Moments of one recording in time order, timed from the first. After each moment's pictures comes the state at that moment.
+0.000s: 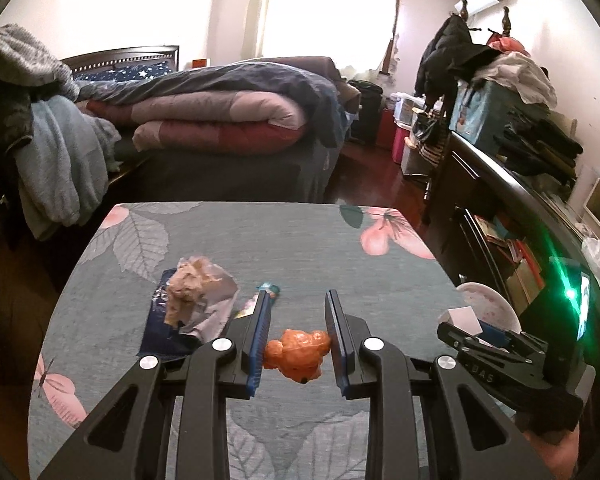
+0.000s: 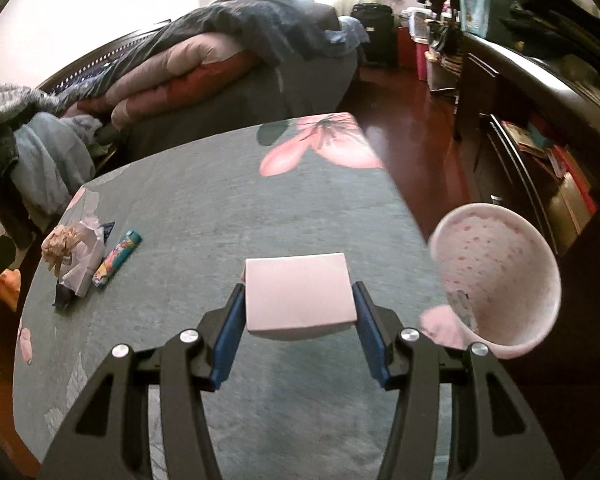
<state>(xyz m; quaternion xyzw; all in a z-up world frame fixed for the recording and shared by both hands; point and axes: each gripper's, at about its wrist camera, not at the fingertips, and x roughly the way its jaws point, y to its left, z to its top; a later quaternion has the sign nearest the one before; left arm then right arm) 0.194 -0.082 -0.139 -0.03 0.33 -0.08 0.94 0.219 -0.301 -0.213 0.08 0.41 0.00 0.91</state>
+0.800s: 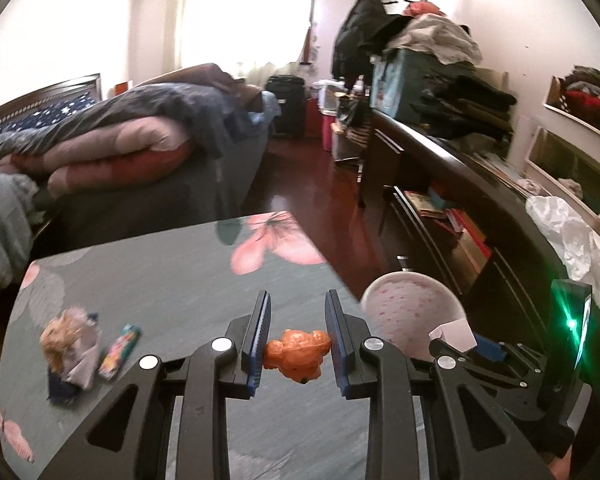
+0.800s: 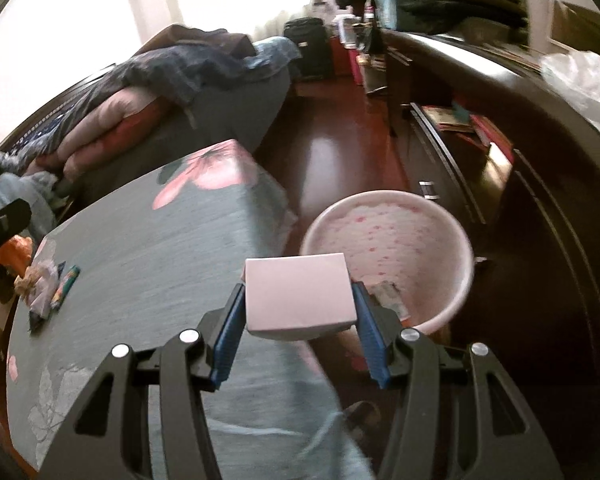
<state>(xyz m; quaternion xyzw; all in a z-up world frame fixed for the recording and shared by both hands) 0.201 -0.224 -0.123 0.04 0.31 -0.20 0.93 0.162 -0.429 -0.212 0.14 0.37 -0.10 0.91</state>
